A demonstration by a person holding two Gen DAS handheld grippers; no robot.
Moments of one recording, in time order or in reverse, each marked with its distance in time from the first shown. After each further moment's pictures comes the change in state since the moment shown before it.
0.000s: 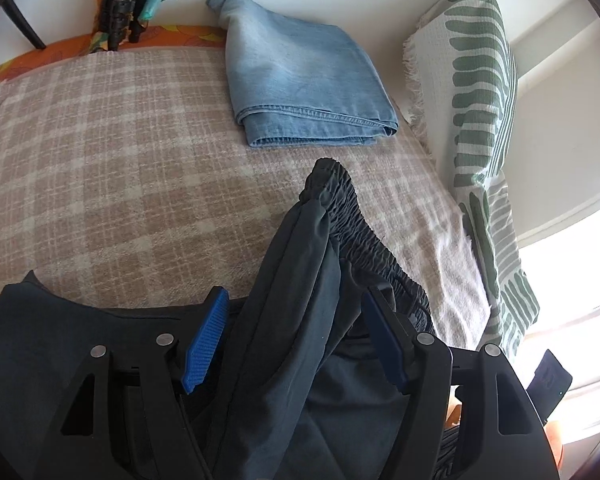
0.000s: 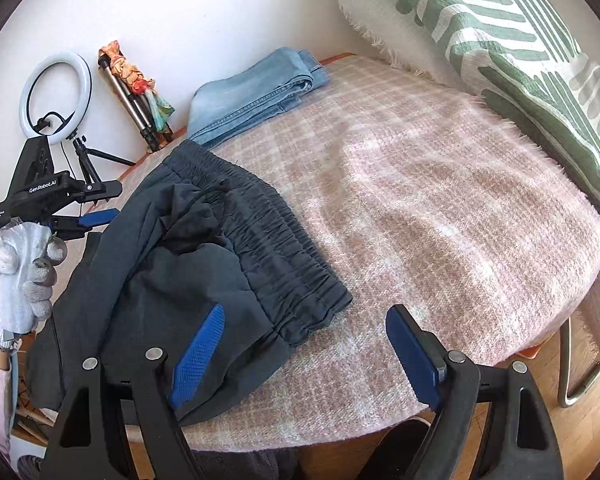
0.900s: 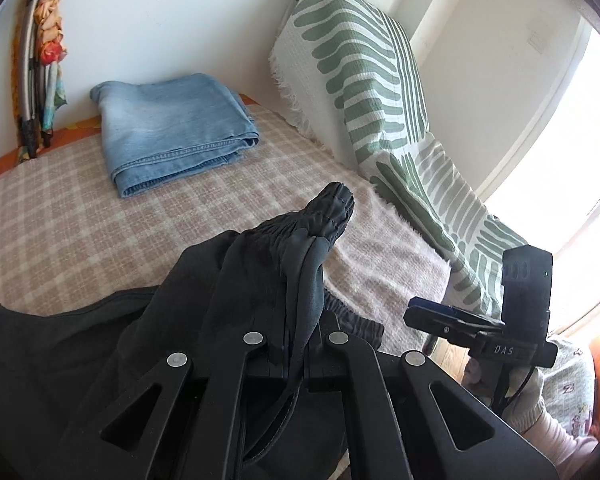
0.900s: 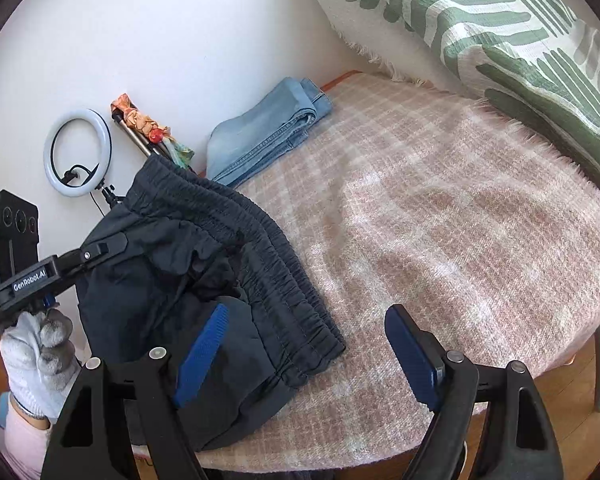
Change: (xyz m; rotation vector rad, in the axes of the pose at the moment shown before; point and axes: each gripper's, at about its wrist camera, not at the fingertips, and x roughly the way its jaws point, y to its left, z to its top) left arm -0.018 -0.121 -0.066 0.363 -0.156 -0.065; right arm -0.020 -0.034 0.018 0.116 -0.097 0.225
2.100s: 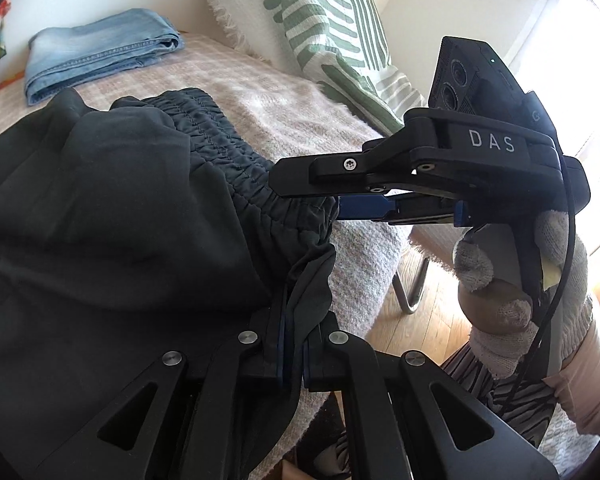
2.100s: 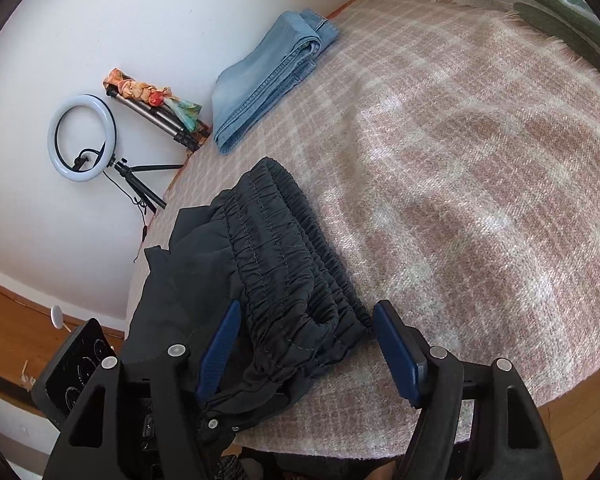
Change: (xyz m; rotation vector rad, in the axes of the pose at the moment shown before) left arm 0.087 -0.064 -0.089 0.072 0.096 -0.083; right arm 0.049 -0.013 0.000 0.053 0.249 0.089
